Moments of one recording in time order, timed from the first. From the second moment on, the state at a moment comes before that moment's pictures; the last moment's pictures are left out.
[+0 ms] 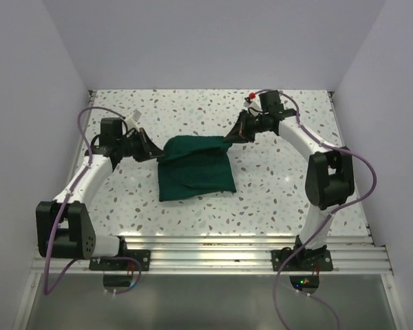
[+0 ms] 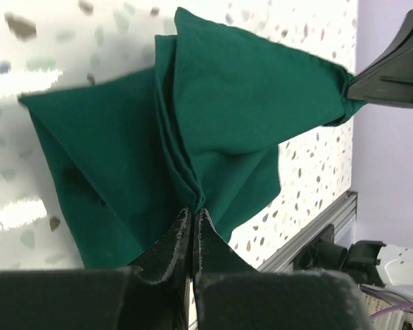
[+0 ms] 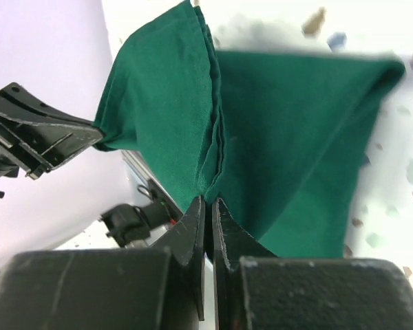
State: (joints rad) left arm -0.03 1.36 0.97 -0.34 0.64 -0.48; right arm 0.27 1.88 1.52 -0.53 -0.75 0.64
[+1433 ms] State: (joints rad) left arm -0.05 1.35 0.95 -0.32 0.54 -0.41; right arm 0.32 1.92 1.66 -0.66 -0.60 0.38
